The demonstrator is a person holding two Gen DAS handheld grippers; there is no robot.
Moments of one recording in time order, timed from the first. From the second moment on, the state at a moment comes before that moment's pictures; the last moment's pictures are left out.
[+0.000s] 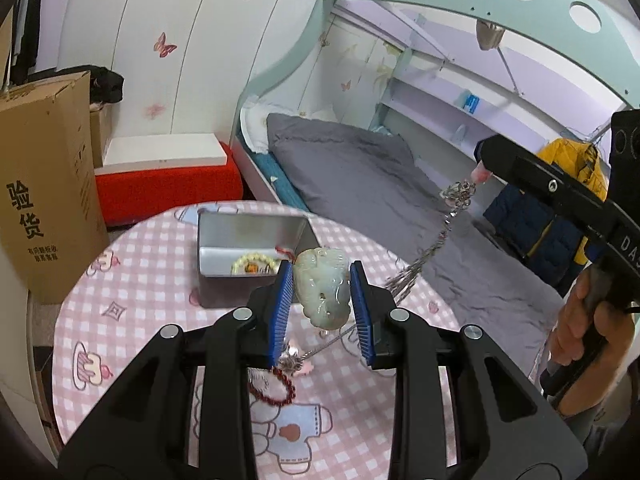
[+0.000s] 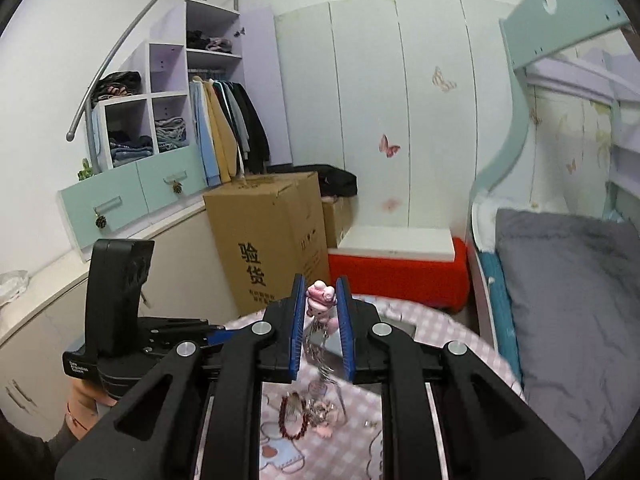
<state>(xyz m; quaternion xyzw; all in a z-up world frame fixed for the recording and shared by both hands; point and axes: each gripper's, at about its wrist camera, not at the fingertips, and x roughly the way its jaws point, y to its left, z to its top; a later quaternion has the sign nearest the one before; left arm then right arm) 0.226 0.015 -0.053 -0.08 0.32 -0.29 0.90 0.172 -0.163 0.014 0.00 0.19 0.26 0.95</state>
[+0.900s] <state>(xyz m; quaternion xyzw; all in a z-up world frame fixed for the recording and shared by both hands) 0.330 0.001 -0.068 -0.06 0.37 -0.28 0.89 0.249 -0.145 0.074 -0.04 0.15 0.25 0.96</state>
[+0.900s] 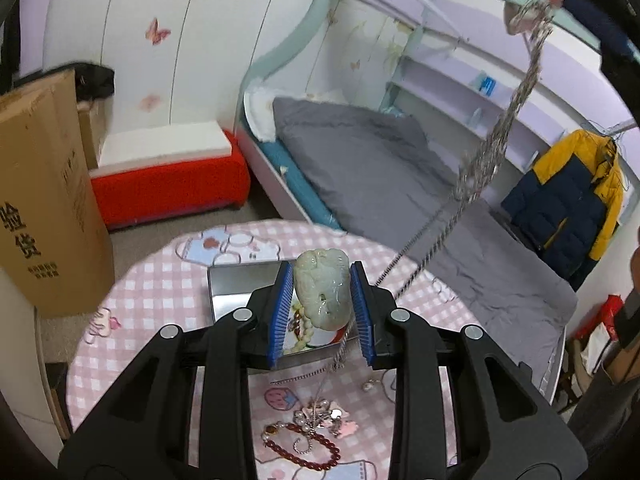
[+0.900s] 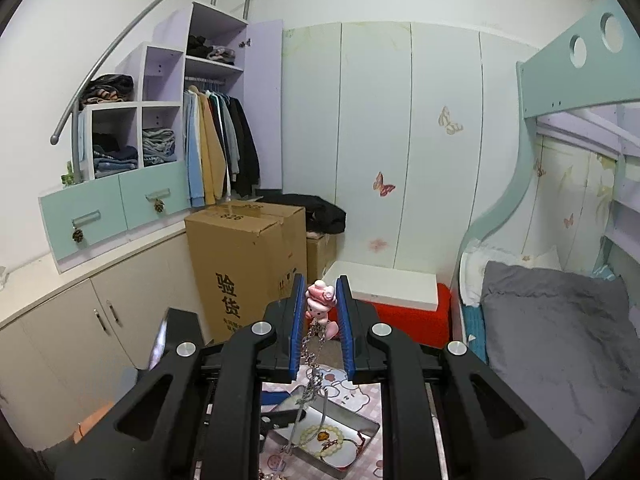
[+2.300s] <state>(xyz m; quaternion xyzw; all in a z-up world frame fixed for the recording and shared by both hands) 0.323 0.012 -0.029 -0.06 0.33 -0.25 0.91 0.285 -0.152 0.048 -0.02 0.20 0.23 0.95</state>
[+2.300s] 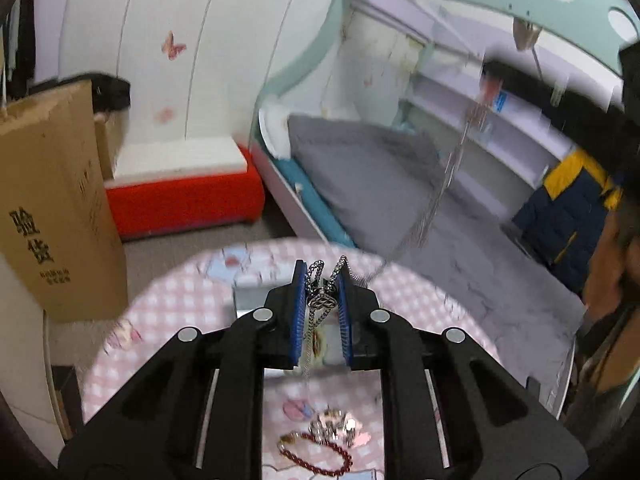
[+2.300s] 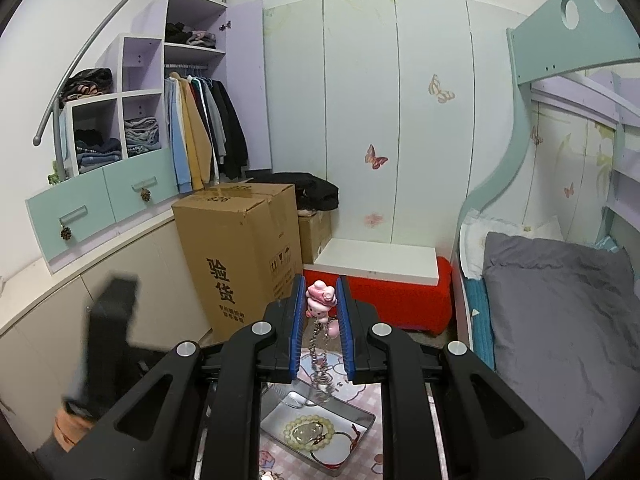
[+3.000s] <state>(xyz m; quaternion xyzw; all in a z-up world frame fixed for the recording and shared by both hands) 0.370 -0.015 -0.085 -0.04 0.40 -0.24 0.89 0.319 -0.149 -0.064 0.01 0.32 0.23 0.92</state>
